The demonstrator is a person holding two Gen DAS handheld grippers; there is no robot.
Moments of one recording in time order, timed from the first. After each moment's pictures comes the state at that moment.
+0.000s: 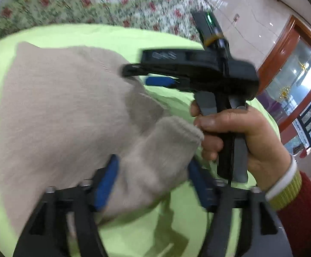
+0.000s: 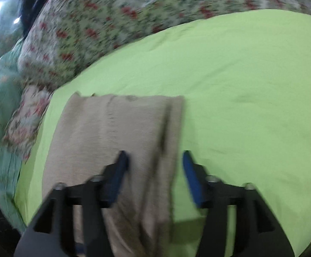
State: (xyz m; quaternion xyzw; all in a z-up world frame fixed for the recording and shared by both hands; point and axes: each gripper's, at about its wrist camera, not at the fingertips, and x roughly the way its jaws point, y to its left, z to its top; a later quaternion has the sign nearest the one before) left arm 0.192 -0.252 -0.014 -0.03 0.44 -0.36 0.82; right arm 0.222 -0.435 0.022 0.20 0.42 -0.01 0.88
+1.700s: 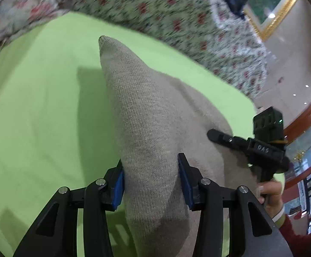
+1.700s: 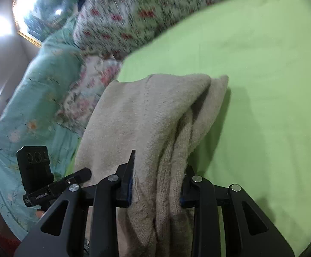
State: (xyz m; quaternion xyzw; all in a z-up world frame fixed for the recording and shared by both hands) left arm 0.218 0.029 -0.010 -0.17 0.45 -0.21 0.85; right arm 0.237 -0.261 -0.005 0.27 0.44 0.20 0.83
